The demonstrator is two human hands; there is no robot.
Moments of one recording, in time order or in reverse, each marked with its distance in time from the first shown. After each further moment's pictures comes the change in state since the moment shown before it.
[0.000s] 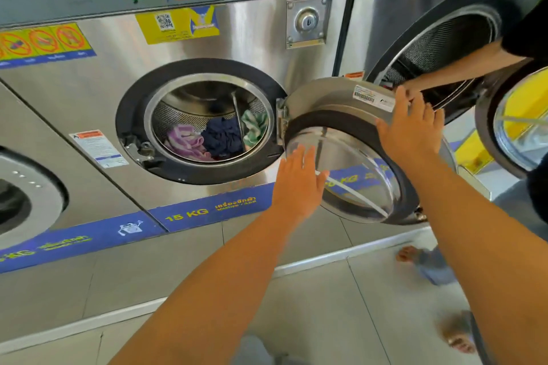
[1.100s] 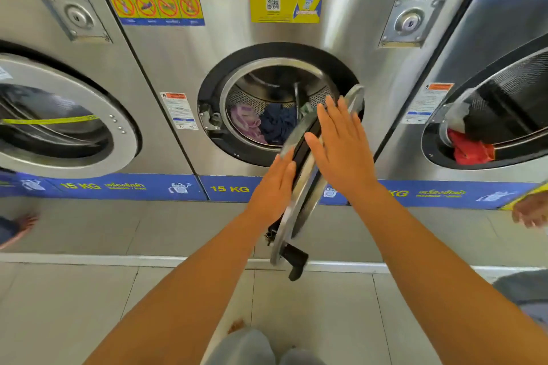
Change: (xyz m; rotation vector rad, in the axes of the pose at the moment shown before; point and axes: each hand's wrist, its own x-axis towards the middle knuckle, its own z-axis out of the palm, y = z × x) left_hand -0.093 -0.116 -0.057 -0.589 0.110 -0.333; right_hand -0.102 -0.199 -0.002 0.326 -0.012 -0.669
